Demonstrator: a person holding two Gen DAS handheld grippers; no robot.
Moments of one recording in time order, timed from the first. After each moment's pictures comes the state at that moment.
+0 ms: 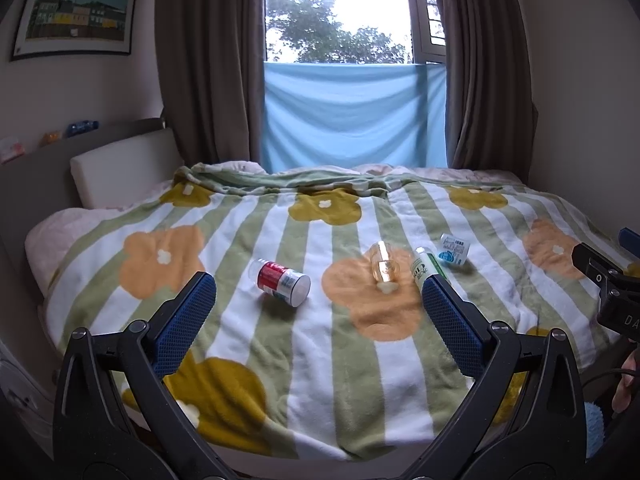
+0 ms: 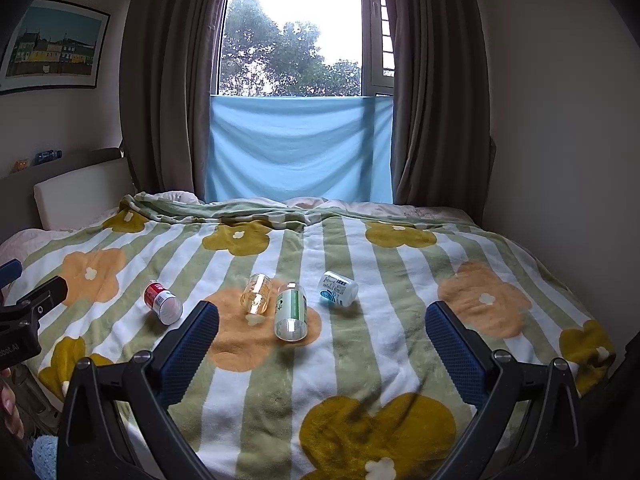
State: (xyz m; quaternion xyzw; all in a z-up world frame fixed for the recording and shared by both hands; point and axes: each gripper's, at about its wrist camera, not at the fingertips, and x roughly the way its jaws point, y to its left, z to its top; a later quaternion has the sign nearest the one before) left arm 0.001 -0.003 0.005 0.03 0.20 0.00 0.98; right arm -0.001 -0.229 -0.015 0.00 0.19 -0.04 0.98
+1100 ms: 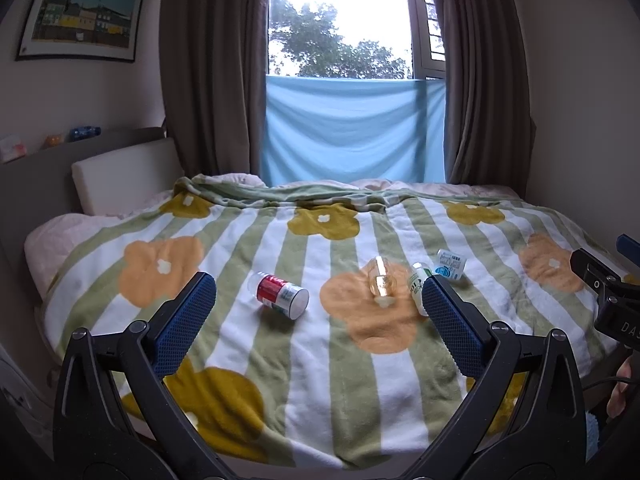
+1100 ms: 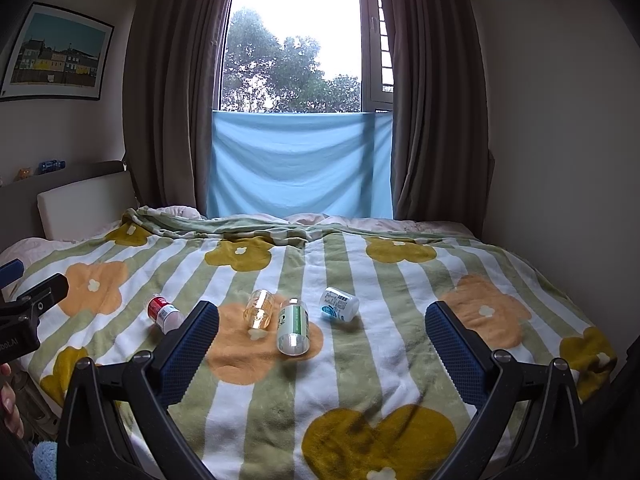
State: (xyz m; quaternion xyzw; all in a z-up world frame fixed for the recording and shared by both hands) left arm -0.006 0.005 0.012 0.01 0.18 0.00 0.98; right arm -0.009 -0.225 -0.009 0.00 0.16 -0.04 0.99
